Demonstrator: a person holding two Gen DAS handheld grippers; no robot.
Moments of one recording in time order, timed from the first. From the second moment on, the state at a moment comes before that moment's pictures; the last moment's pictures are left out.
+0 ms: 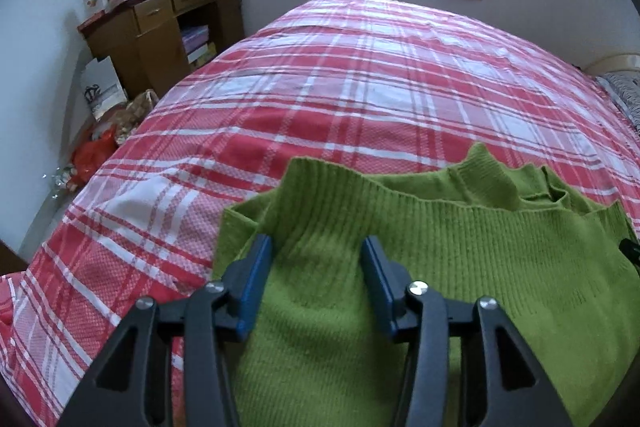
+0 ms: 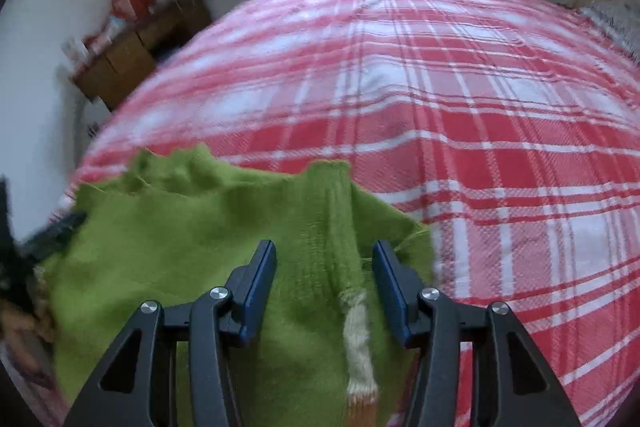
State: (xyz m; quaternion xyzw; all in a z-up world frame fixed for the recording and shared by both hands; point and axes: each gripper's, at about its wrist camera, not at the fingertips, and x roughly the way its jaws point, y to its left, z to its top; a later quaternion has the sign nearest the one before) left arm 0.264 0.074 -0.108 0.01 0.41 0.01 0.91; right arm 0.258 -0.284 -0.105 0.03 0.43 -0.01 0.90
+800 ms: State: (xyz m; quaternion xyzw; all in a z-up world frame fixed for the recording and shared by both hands) left arm 0.271 0.076 -0.109 -0.02 0.42 -0.01 0.91; right arm 0.245 -0.302 -0.102 -0.01 0.40 -0.13 0.91
